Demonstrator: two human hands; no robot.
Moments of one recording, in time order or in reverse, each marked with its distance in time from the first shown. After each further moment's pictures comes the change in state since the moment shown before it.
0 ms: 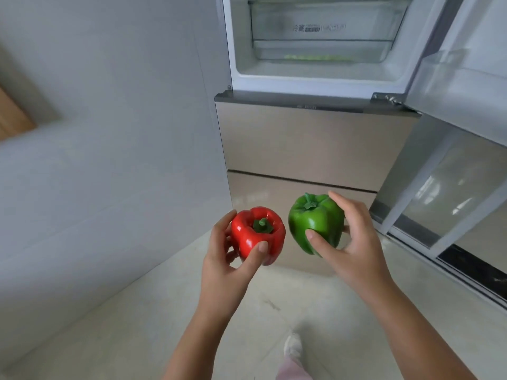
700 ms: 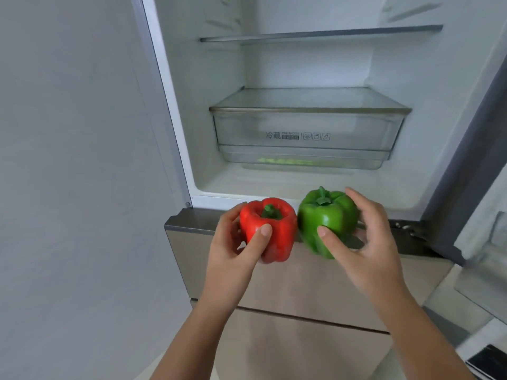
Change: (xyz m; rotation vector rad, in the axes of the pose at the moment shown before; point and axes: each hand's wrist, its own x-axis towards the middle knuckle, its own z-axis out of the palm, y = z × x) left_hand 0.341 0.061 0.121 -0.233 -0.134 0.156; right_hand 0.325 0.061 -0.016 0.068 0.277 -0.107
